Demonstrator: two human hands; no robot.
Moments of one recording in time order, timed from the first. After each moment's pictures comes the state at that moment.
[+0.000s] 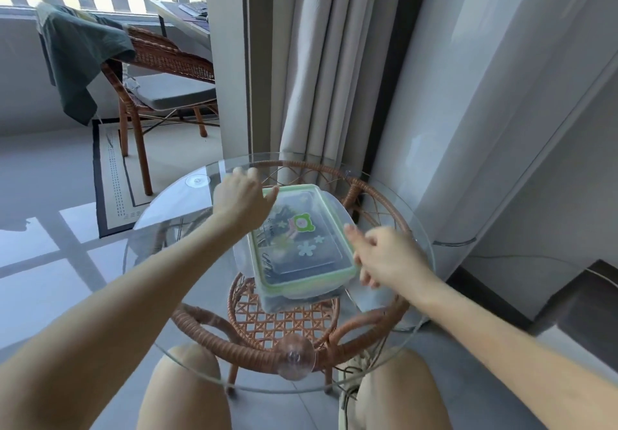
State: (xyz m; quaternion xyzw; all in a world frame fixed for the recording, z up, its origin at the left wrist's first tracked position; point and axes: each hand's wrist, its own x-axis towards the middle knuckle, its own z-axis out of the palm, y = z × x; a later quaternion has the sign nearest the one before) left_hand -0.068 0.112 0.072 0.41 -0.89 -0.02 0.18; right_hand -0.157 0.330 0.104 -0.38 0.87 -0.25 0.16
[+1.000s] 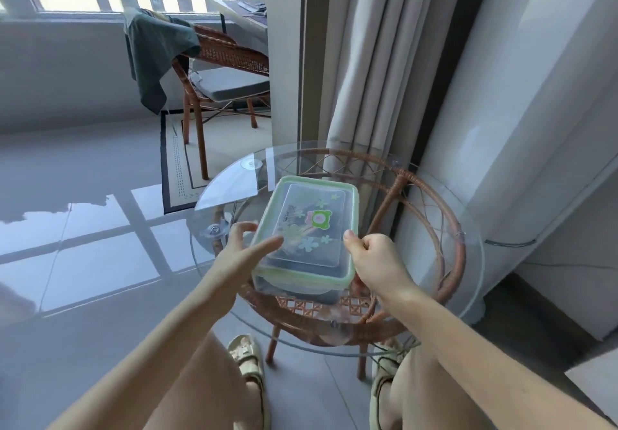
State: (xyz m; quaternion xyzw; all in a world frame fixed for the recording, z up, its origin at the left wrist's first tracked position) left_hand 0.054 0.188 0.037 0.46 -0.61 -0.60 0.24; right_hand -0.112 0.299 0.052 -0.35 0.80 -0.44 0.22
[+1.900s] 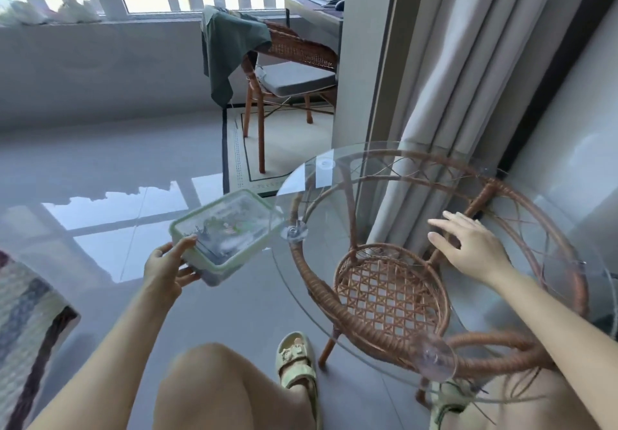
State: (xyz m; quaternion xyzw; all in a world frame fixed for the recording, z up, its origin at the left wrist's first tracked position) left_hand 0.245 0.034 -0.056 0.58 -0.31 -0.61 0.45; right_hand -0.202 0.231 -0.005 -0.54 0.83 -0.14 0.04
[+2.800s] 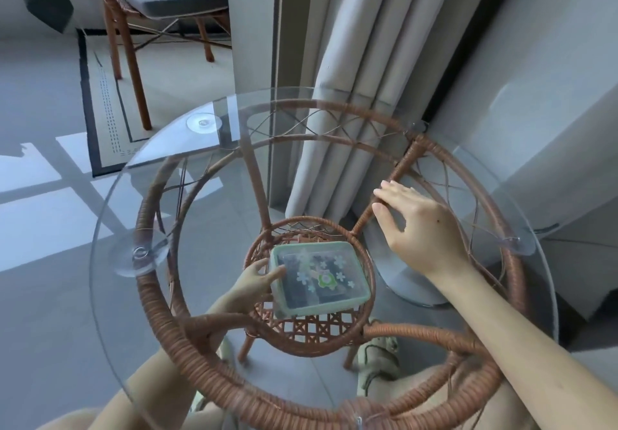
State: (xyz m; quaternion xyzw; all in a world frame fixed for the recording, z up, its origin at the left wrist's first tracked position) left_hand -0.054 0.067 -0.220 0.44 -0.50 -0.74 0.05; right_hand -0.228 0.222 -0.011 -0.52 0.83 -0.21 -0.06
